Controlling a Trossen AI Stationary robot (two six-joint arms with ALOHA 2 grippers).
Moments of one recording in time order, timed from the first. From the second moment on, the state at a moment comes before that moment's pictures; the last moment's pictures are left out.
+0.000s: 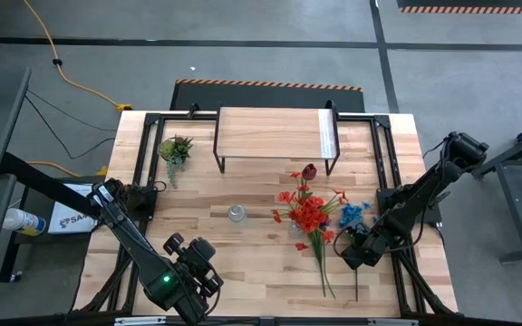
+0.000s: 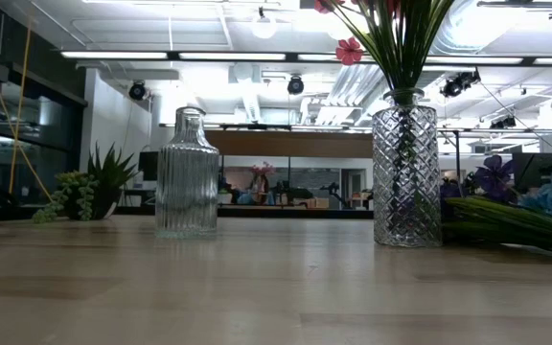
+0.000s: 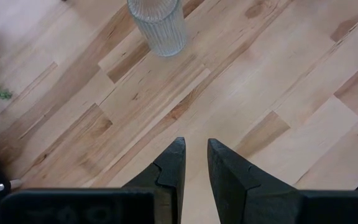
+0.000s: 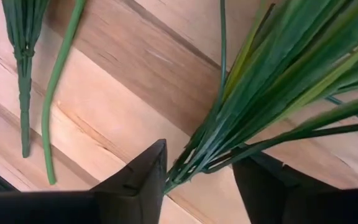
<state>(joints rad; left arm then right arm) -0.83 1.90 1.80 -1.57 -0.50 -1.66 0.81 1.26 0.50 -0.45 -0.01 1.80</state>
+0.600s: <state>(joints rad) -0.83 1.90 1.80 -1.57 -0.51 -1.65 0.81 1.26 0.50 -0.49 -0.01 1.80</state>
